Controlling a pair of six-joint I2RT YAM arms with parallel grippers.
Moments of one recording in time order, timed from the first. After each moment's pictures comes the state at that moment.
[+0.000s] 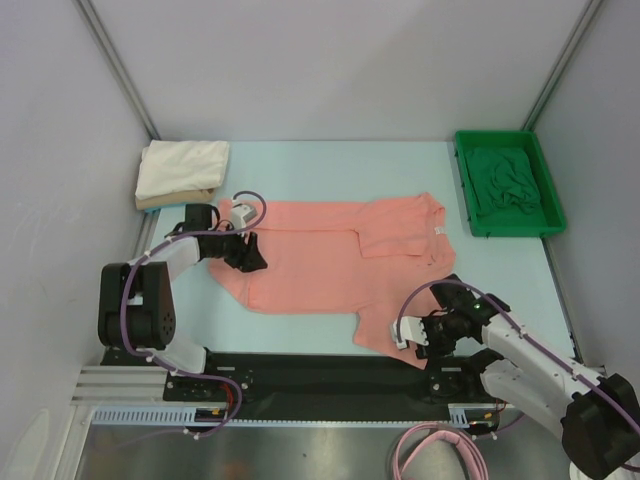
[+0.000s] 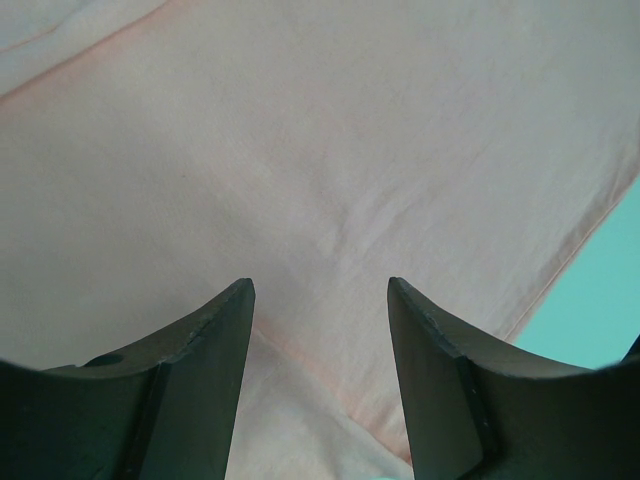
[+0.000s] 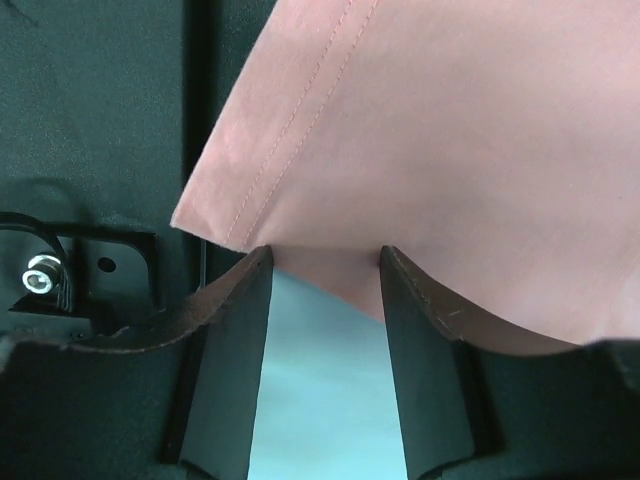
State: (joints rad) left arm 0.03 1.56 0.81 -0.31 0.76 0.42; right arm 0.49 0.88 0.40 -0.86 -0.45 -1.22
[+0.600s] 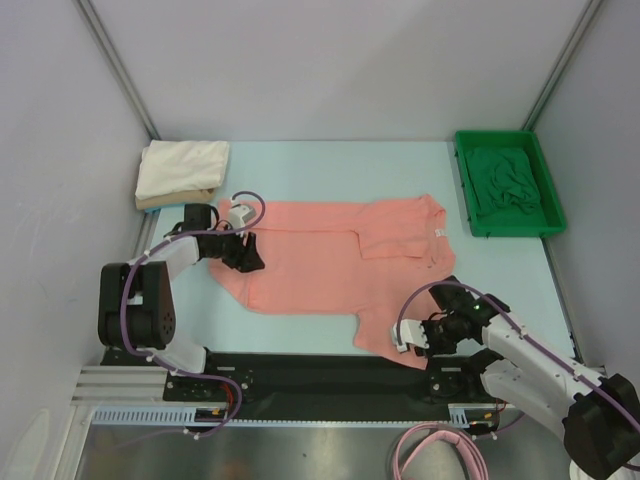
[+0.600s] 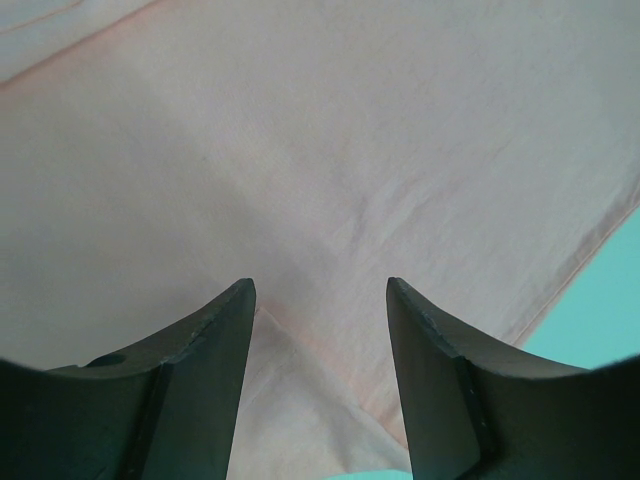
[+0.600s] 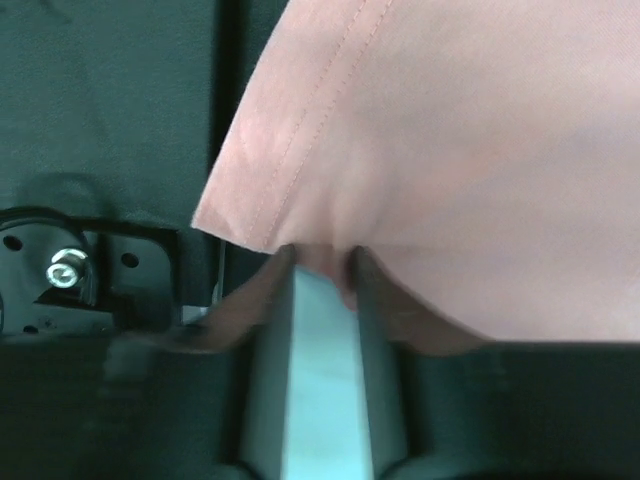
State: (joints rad) left arm 0.04 1.56 0.81 -0.33 0.73 0.42; right arm 0.51 0.87 0.40 -0.88 -0.45 -1.21
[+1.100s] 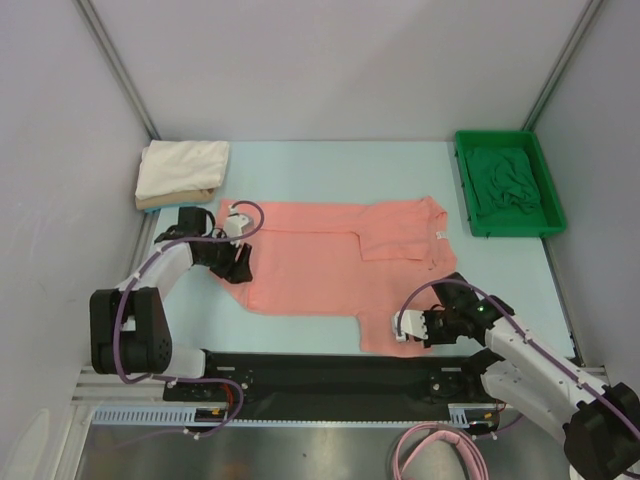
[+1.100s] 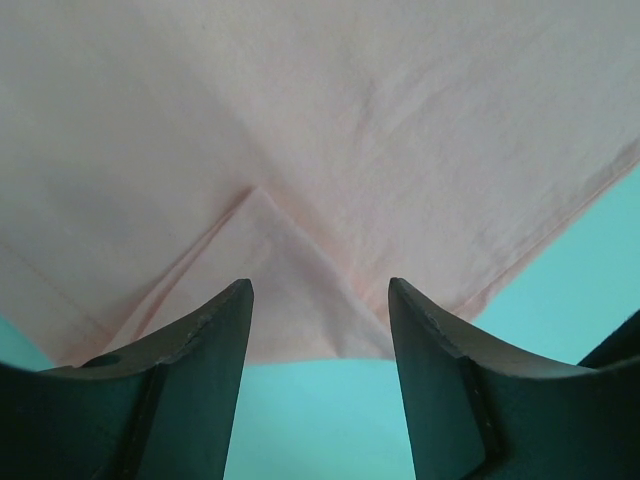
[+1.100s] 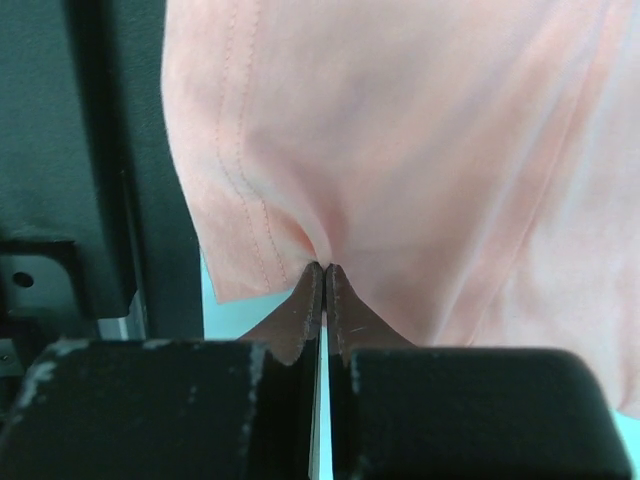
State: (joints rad) left arm 0.04 1.41 0.82 -0.57 0.56 0.54; right arm 0.50 0.82 0.41 -0.82 -0.34 -1.17
